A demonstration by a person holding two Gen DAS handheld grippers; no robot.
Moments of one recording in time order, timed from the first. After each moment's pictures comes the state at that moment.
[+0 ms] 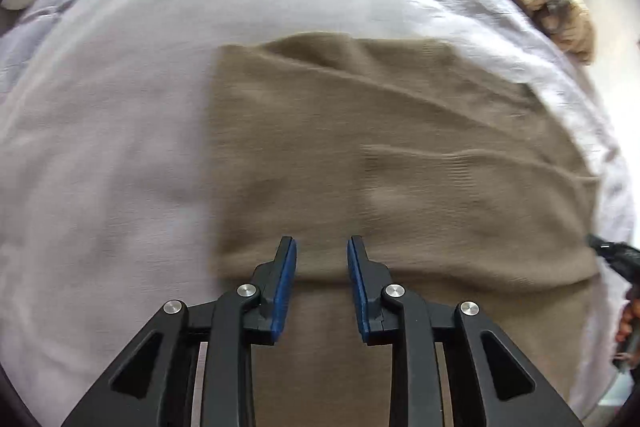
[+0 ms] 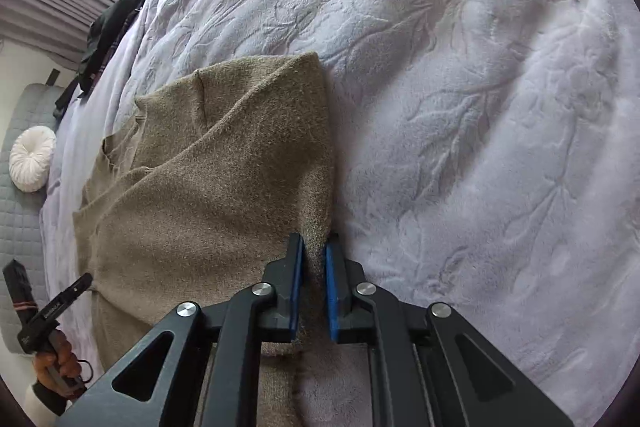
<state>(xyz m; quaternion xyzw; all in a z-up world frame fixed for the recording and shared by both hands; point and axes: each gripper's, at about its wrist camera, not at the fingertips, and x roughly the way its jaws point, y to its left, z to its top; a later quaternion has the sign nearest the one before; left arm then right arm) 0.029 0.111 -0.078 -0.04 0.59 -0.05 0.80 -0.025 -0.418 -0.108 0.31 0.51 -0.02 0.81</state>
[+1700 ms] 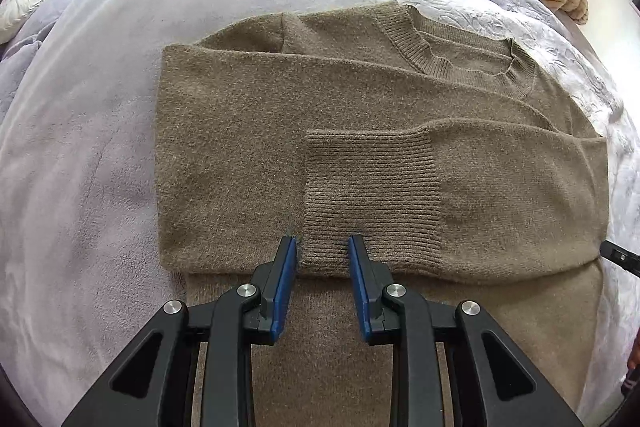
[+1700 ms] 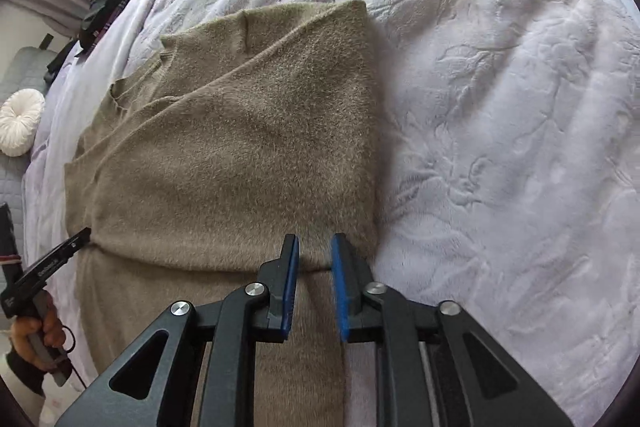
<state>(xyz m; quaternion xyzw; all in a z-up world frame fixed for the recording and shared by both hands) 0.030 0.053 -0.088 0.01 0.61 -0.07 0.79 -0.074 -0.402 -0.092 0.25 0.53 -0.02 0.81</state>
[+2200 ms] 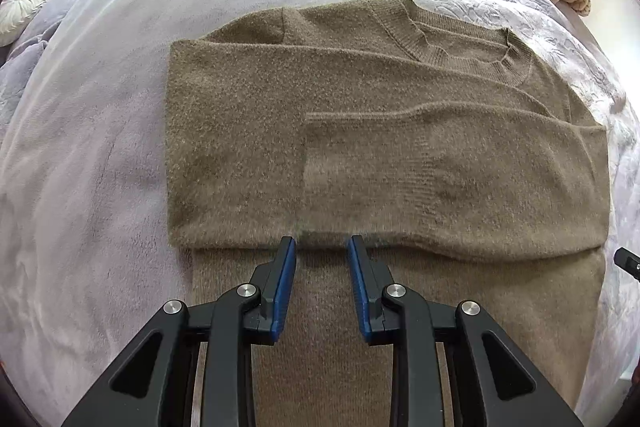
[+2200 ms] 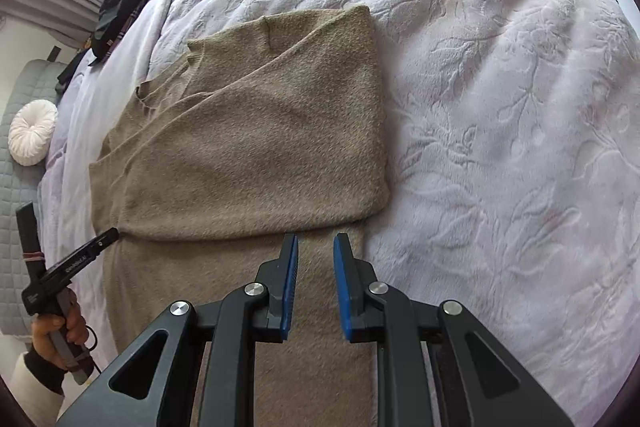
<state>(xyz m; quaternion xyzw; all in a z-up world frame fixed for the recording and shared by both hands) 0.019 0.051 -0.076 0.02 0.62 -0.07 0.78 -0.089 -0.376 -0.074 0.28 0.52 -0.01 0.81</state>
